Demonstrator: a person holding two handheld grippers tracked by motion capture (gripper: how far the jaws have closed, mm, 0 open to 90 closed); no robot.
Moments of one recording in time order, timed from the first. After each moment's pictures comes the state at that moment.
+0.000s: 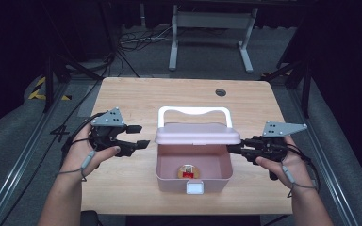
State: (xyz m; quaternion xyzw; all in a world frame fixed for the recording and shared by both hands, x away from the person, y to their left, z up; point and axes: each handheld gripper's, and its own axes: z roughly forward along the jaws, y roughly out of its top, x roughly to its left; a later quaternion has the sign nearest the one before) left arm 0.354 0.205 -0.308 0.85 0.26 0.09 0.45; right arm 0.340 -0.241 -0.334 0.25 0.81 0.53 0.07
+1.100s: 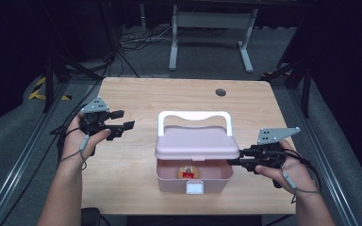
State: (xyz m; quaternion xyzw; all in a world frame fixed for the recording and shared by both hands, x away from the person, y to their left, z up) left arm 0.399 0.244 -0.340 0.80 0.35 0.15 0.46; right arm 0.329 -0.237 -0.339 0.25 0.84 0.48 0.02
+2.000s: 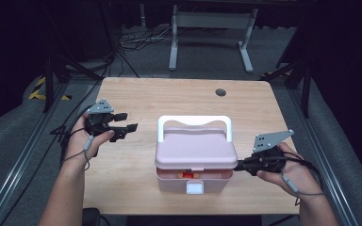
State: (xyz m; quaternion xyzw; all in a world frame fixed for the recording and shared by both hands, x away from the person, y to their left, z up) left arm 0.402 0.237 -0.348 0.81 0.35 0.13 0.45; right arm 0.321 -0.236 -0.339 0.22 0.89 0.40 0.02
